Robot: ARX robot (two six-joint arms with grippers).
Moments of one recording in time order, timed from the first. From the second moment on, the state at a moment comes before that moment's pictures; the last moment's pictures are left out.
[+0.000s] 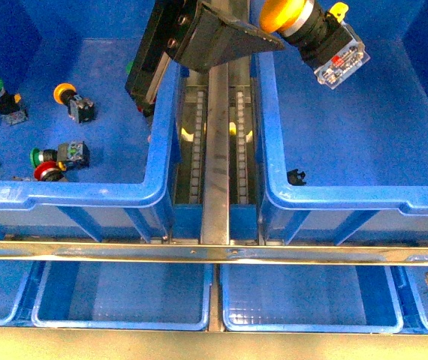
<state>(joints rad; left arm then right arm) -0.51 1.70 1.09 0.10 0.45 -1.26 0.00 0.00 0.02 0.00 0.00 0.00</state>
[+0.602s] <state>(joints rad) -0.56 1.77 1.17 0.06 0.42 -1.26 0.12 0.96 0.22 0.35 -0.11 -0.44</state>
